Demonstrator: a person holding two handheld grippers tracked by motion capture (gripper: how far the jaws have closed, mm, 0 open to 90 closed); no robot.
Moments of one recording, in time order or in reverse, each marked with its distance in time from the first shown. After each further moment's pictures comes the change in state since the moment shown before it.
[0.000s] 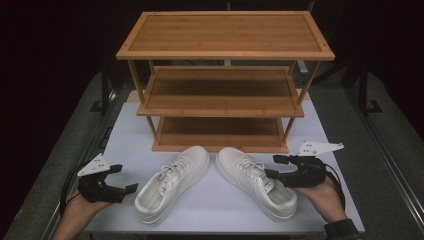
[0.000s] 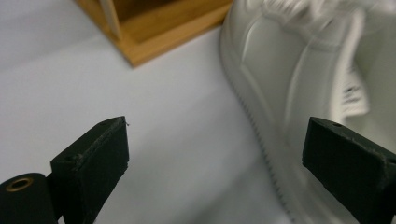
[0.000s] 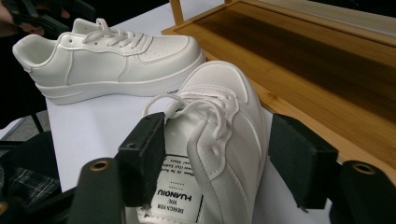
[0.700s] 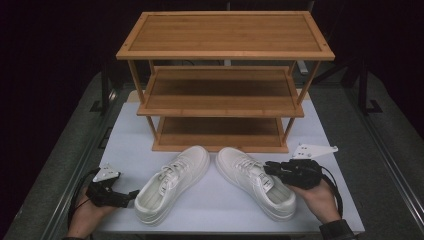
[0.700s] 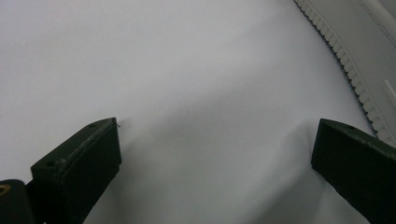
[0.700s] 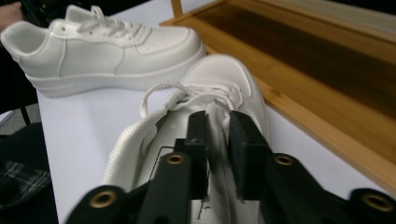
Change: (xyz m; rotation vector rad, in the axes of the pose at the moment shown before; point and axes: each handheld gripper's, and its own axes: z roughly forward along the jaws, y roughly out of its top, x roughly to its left) left arm 0.017 -0.047 0.037 0.129 0.122 -0.021; right arm 0.007 -0.003 0.008 0.015 -0.020 -0.025
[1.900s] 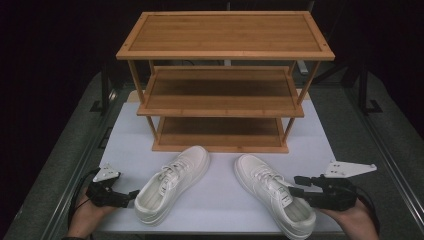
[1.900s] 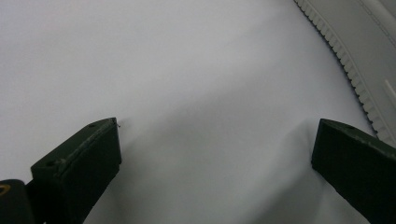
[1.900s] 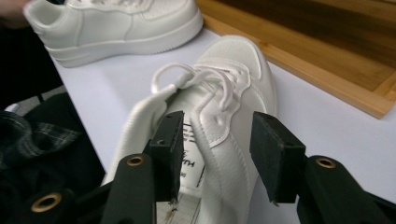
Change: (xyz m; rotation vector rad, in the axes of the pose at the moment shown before) left arm 0.000 0.000 0.000 0.000 0.001 -0.001; right arm 0.009 -0.035 -0.065 0.055 -0.026 0.062
